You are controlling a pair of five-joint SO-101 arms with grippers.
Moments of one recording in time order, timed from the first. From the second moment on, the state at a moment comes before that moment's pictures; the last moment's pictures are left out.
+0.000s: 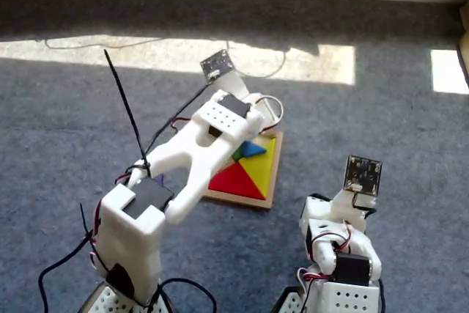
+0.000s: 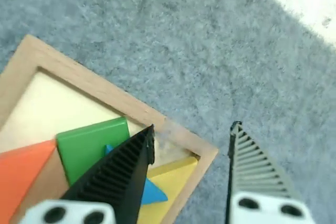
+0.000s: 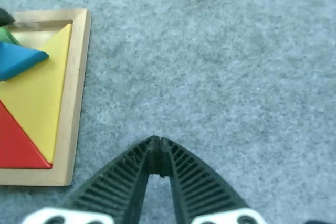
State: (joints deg) left arm 26.1 23.2 2.0 47.3 64.7; right arm 0.0 -104.3 95.9 64.7 -3.9
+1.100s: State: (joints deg) left arm 29.0 11.6 16.7 47.1 64.7; right arm 0.0 -104.3 95.9 64.7 -3.9
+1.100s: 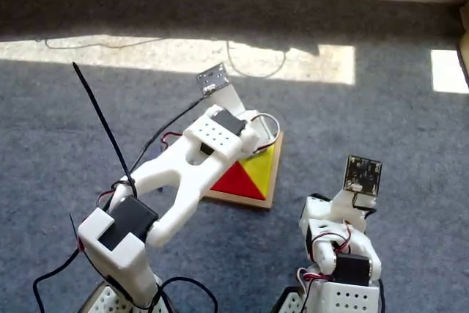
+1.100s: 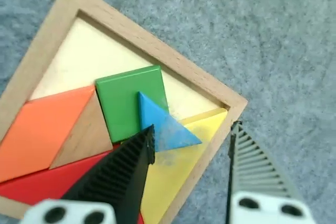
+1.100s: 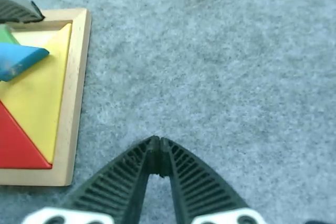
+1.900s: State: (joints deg) left arm 29.2 18.4 12.2 41.6 64.8; right arm 0.0 -104.3 95.9 64.7 -3.9
